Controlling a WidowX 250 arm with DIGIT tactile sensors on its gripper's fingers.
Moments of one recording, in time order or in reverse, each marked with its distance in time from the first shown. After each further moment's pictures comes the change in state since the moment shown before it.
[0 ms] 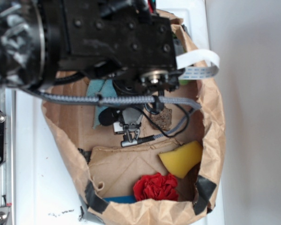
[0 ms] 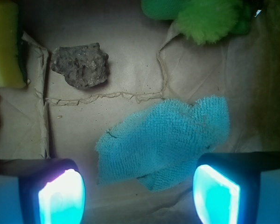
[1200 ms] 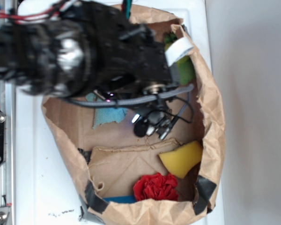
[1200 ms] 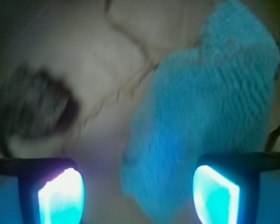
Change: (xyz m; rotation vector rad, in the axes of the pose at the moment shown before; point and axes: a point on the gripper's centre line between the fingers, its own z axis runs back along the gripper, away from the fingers) arm 0.009 -0.003 -0.049 -0.051 0.018 0.822
